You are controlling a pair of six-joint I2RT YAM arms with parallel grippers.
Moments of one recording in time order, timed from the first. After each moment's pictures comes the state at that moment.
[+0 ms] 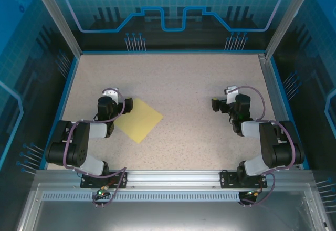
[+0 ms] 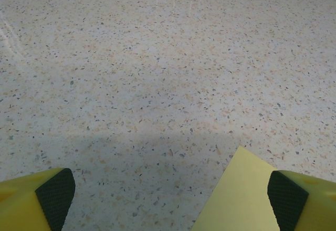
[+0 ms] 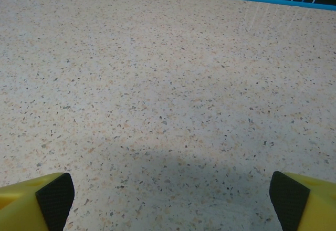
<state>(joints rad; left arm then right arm) -0.02 1.51 0.39 0.66 0.00 -0.11 0.06 1.49 0.42 0.62 -0.08 -0.07</state>
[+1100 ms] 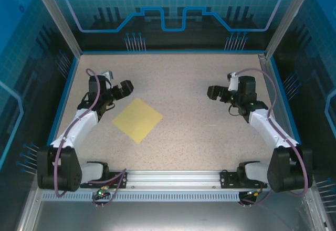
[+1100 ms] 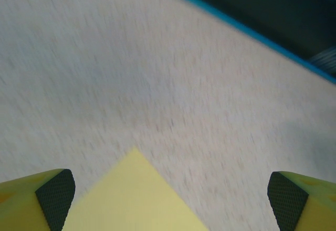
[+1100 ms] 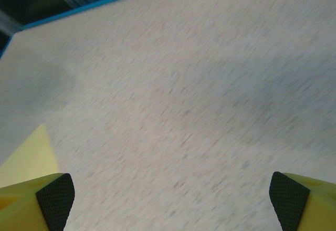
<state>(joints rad) -0.01 1.28 0.81 -0.19 0.26 -0.52 0.10 1.25 0.78 -0.19 -0.36 0.32</state>
